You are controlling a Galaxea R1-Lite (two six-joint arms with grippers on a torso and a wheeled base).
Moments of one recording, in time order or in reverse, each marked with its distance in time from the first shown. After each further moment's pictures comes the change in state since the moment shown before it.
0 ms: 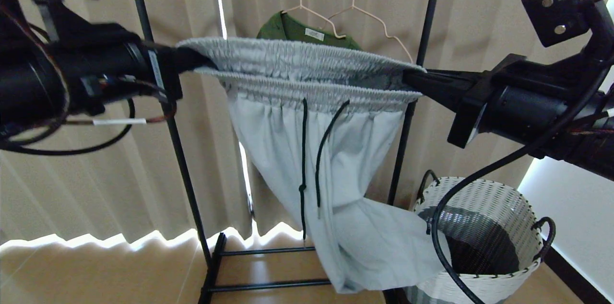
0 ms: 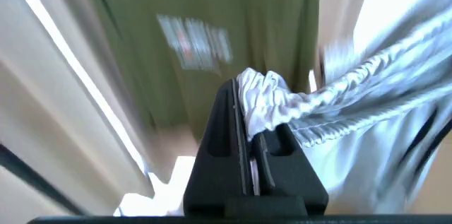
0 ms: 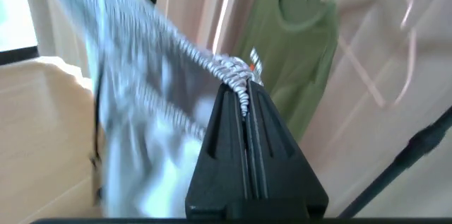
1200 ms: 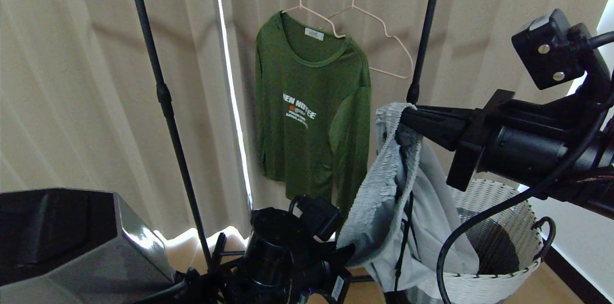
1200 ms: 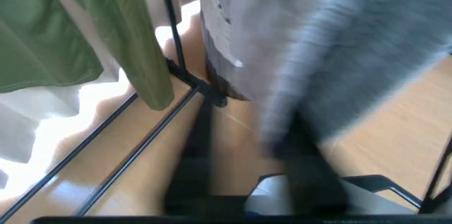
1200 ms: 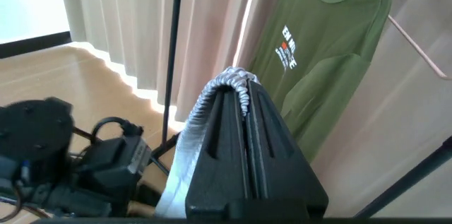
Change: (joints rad) left arm -0.540 0.615 0.529 -0.775 0.167 -0.164; right arm 0.090 -0.037 0.108 0.003 0.003 0.053
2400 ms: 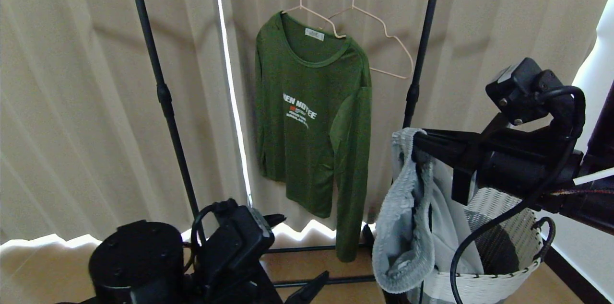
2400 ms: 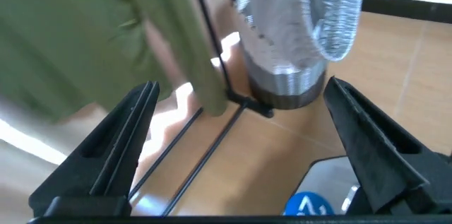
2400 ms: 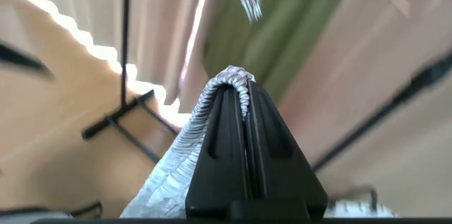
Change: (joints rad) left arm 0.045 -0.347 0.325 -0.119 -0.012 0.253; right arm -0.101 0.014 0.085 0.000 -0.001 -0.115
